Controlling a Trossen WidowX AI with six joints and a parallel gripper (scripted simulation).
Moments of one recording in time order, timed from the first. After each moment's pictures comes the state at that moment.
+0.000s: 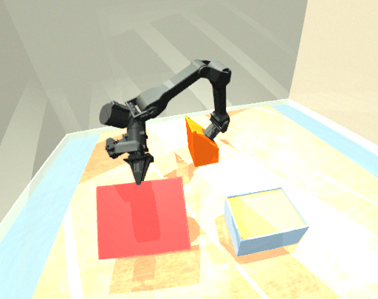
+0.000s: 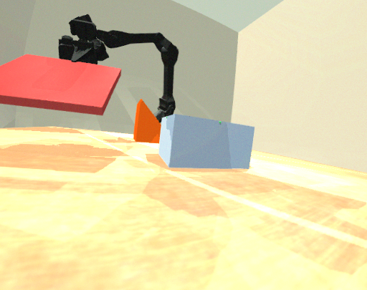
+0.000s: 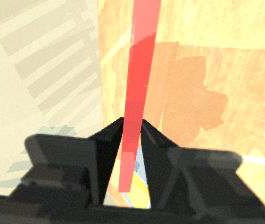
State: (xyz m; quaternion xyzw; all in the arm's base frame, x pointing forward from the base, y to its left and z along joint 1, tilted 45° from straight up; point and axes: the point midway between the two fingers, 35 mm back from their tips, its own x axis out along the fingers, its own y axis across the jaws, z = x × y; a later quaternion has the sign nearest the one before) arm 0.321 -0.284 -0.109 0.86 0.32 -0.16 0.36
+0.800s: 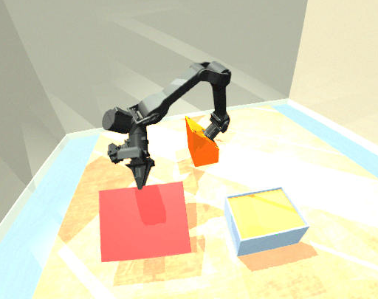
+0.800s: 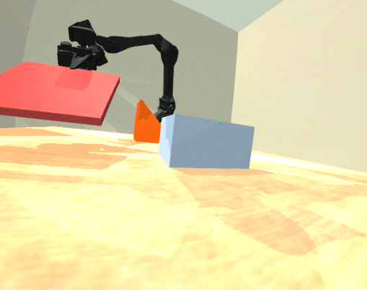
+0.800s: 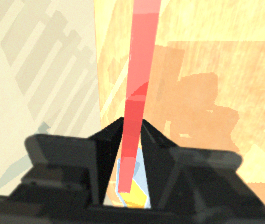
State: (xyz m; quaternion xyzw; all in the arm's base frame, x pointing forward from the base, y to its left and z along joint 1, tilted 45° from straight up) arm 0.320 -0.271 -0.123 0.86 0.32 -0.16 0.36
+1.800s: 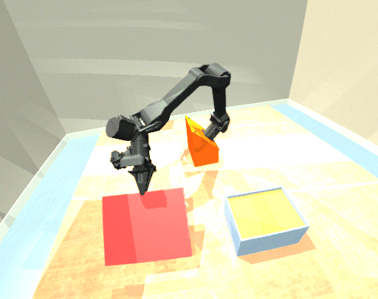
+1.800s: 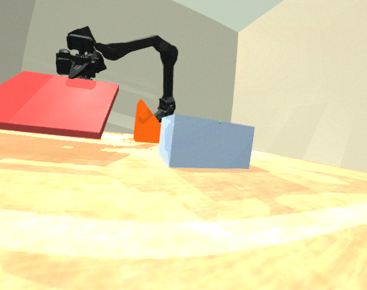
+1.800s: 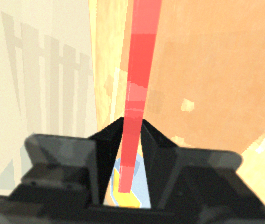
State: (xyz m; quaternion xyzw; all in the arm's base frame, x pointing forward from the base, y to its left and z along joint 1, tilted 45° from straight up) arm 0.320 -0.254 -0.140 0.86 0.32 -0.16 0.36
